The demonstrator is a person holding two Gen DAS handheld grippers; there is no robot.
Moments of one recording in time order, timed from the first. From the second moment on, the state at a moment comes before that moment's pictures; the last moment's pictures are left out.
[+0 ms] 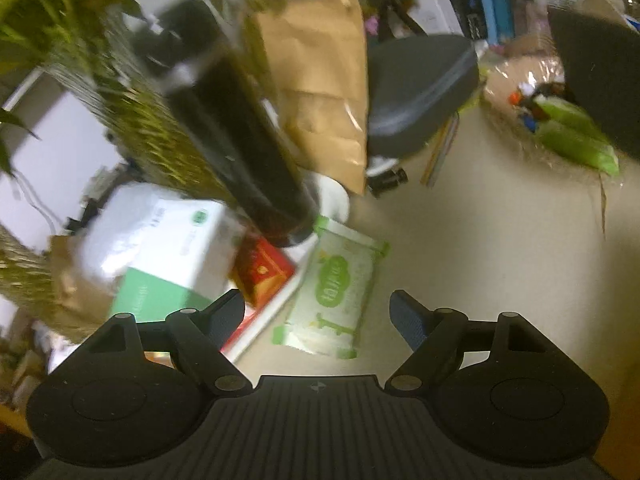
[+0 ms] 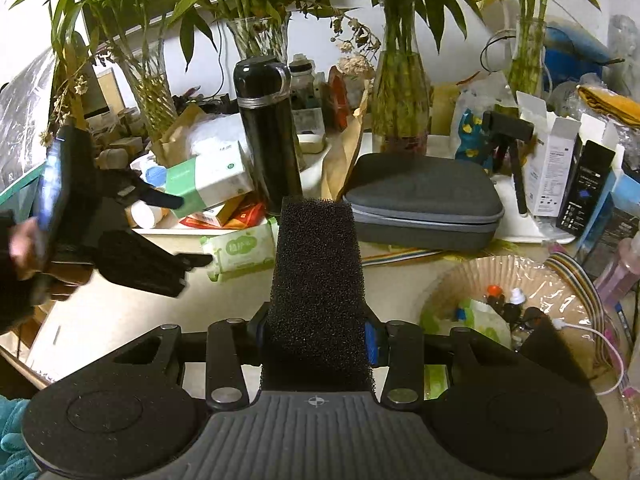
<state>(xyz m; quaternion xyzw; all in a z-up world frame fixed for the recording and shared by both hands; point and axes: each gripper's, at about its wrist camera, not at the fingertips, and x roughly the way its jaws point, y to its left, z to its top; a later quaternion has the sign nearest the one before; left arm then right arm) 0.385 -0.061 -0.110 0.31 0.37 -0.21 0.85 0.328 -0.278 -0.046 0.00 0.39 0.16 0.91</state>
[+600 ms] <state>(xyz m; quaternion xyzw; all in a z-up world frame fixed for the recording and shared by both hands) 0.410 -0.070 -0.169 0.34 0.36 -0.22 0.84 0.330 -0.271 -0.044 -0.01 0.39 0.18 0.90</state>
